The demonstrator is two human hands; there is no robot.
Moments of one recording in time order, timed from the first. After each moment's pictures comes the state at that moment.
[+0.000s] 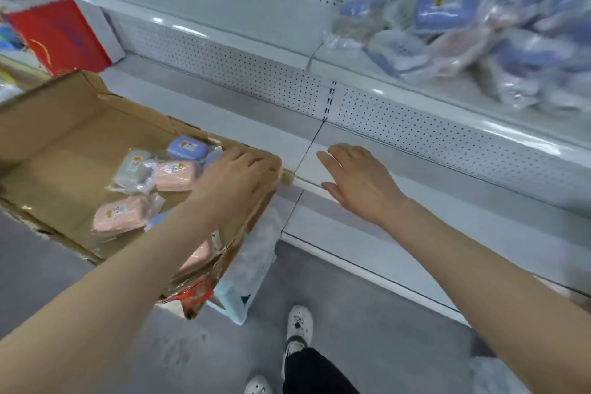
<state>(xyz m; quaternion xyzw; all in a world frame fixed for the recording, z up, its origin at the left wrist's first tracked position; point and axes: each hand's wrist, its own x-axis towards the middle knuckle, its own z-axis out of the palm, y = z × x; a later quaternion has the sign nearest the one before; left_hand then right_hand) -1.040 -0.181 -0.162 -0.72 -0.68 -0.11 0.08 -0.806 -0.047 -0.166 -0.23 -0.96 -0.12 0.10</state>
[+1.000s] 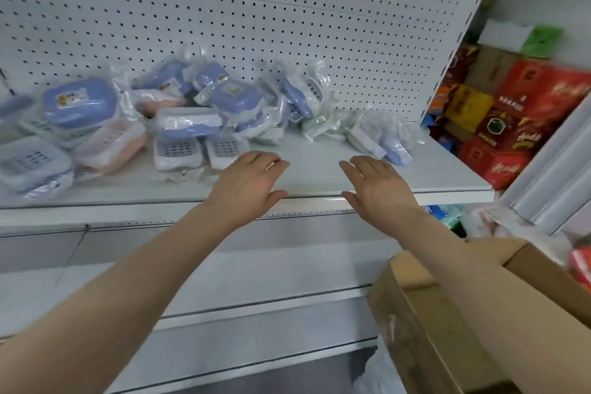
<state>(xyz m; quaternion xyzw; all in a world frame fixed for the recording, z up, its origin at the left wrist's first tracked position) -0.553 0.143 -0.066 -0.87 -0.40 -0.25 0.16 -0.276 0.106 -0.059 -0.55 -0.79 -0.27 0.11</state>
